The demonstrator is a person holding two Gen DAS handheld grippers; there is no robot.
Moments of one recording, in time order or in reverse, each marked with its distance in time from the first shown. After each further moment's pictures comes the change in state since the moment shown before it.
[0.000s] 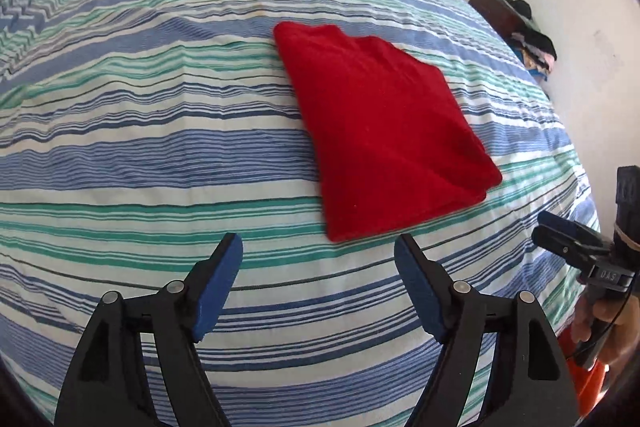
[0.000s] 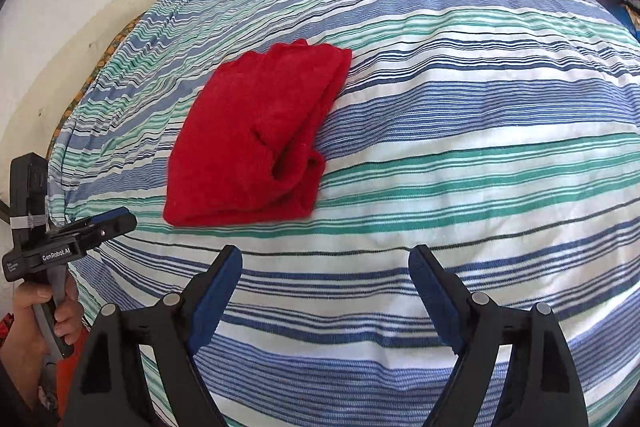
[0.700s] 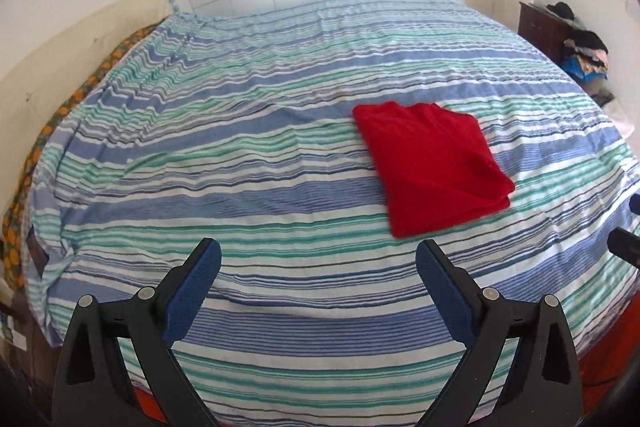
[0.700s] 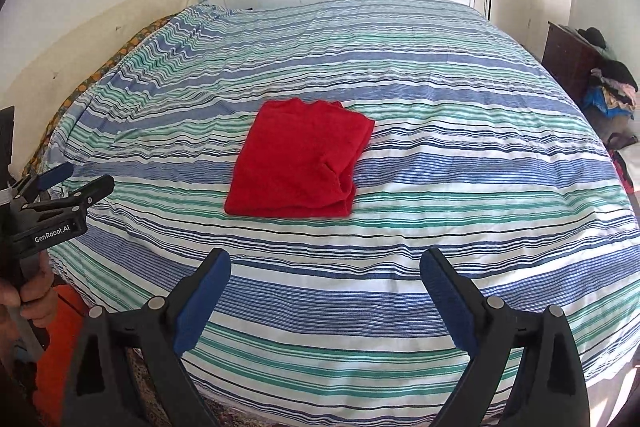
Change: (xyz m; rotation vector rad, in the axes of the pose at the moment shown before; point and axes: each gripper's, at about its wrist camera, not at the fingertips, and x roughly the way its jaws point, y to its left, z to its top) left arm -0.108 -0.040 -0.032 0.083 -0.211 0.402; right arm -0.121 0.088 -0.033 -0.169 -0.162 -0.144
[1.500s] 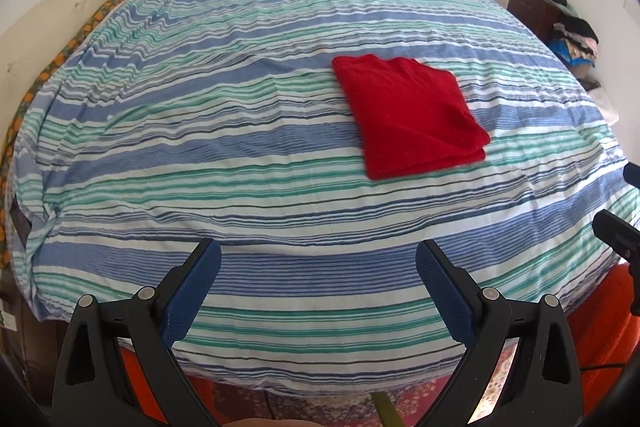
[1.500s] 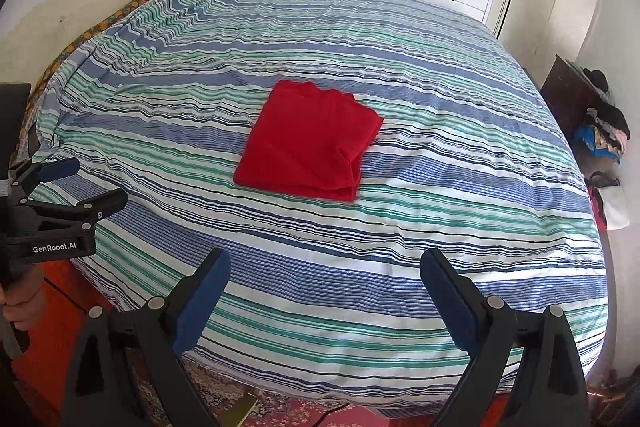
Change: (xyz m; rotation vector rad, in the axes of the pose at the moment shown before) left arm -0.009 -0.005 -0.026 -0.008 0.131 -0.077; right arm -0.023 0.044 -0.003 -0.153 0.070 -0.089
